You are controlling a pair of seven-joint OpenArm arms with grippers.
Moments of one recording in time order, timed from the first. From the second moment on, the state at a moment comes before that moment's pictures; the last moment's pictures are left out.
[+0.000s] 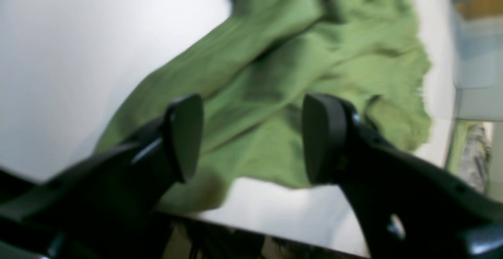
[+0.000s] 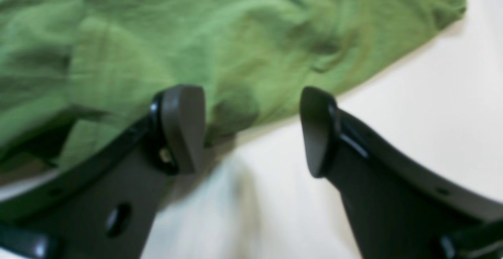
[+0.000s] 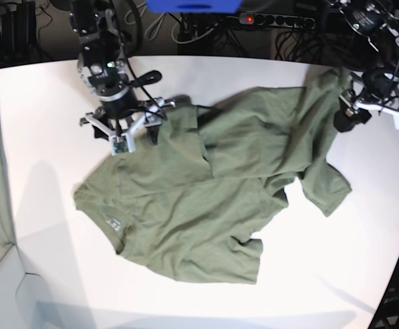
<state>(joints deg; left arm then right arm) 10.8 2.9 -53.3 106.8 -44.9 -15.5 74.1 -17.1 3.6 -9.9 102.3 -0.1 0.0 -29.5</state>
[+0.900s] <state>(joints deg) 11.5 -0.8 -49.6 93.8 -41.4 -15.4 69.4 -15.3 -0.1 -17.0 94.4 -0.1 0.0 -29.1</state>
